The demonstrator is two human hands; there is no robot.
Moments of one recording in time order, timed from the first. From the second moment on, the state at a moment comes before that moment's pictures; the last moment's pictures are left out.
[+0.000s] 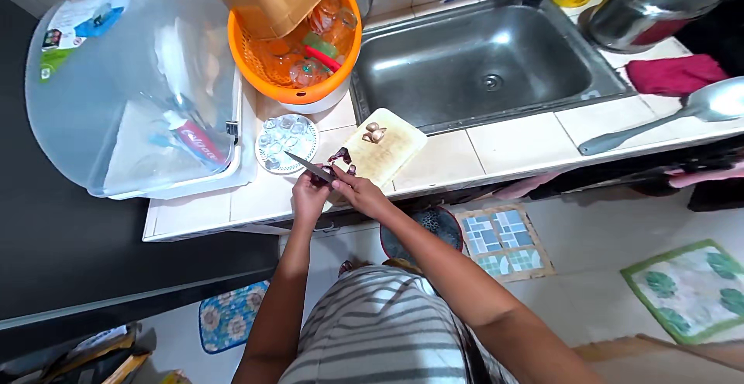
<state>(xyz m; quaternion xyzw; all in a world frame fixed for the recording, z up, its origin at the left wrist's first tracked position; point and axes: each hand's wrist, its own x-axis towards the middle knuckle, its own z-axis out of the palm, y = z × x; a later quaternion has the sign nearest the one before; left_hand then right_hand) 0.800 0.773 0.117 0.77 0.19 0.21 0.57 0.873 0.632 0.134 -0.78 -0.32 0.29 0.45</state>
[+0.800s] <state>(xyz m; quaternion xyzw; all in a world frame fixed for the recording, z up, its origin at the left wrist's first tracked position) 0.790 0.789 0.109 0.64 0.13 0.17 0.74 0.888 0.636 0.126 -0.69 -0.20 0.31 0.63</state>
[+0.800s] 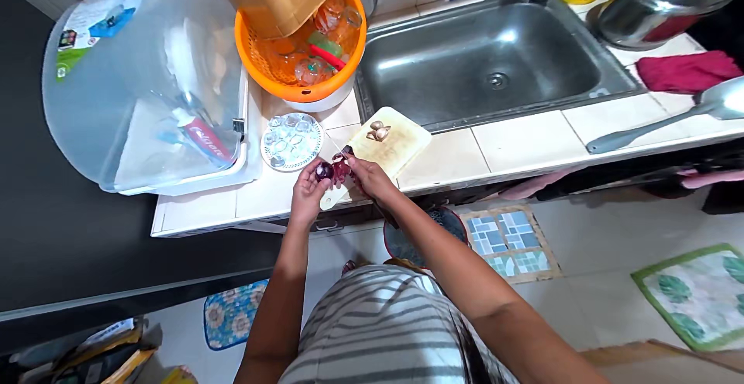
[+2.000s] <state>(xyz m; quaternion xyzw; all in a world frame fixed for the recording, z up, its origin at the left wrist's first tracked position) 0.803 0.780 0.126 0.67 0.24 0.18 0.68 0.884 0.640 0.129 -0.79 -0.35 0.24 0.44</state>
